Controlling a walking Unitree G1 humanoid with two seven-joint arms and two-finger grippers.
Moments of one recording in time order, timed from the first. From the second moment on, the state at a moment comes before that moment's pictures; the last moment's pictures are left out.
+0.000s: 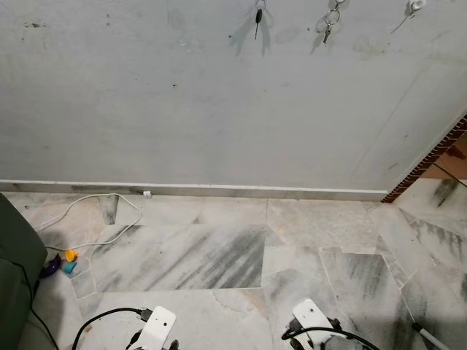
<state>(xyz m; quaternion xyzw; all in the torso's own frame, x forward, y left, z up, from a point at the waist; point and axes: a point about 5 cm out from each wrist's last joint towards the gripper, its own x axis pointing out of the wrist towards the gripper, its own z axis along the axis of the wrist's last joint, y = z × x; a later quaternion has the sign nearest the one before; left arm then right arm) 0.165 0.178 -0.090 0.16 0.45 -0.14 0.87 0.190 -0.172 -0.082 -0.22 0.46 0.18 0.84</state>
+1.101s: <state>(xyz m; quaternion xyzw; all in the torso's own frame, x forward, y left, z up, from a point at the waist) 0.182 0.185 -0.083 0.14 0.45 -0.12 0.88 0.207 -0.165 -0.073 -0.15 0.43 0.13 0.88</state>
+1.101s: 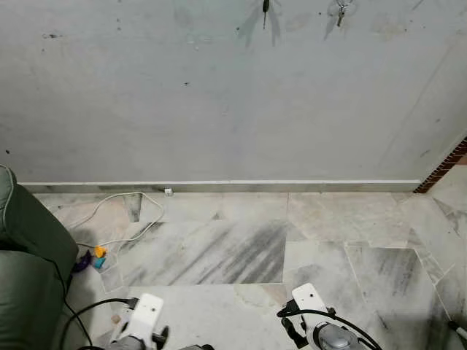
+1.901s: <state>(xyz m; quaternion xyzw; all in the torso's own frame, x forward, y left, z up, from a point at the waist) 0.185 0.184 -0.082 0.11 0.45 -0.10 0.88 0.204 -0.156 -0.076 -0.15 0.44 0.14 0.87</state>
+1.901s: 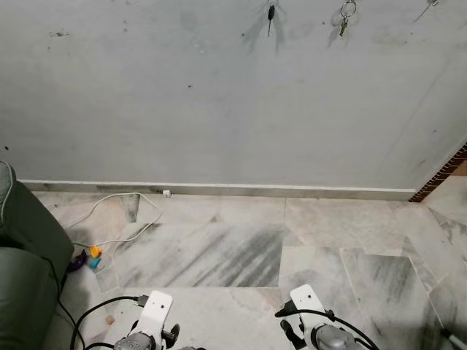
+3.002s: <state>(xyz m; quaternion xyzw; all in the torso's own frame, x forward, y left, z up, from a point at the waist) 0.172 0.191 -0.088 0.13 0.48 -0.11 0.86 0.181 -0.157 -0.088 -0.15 0.47 0.14 0.86</state>
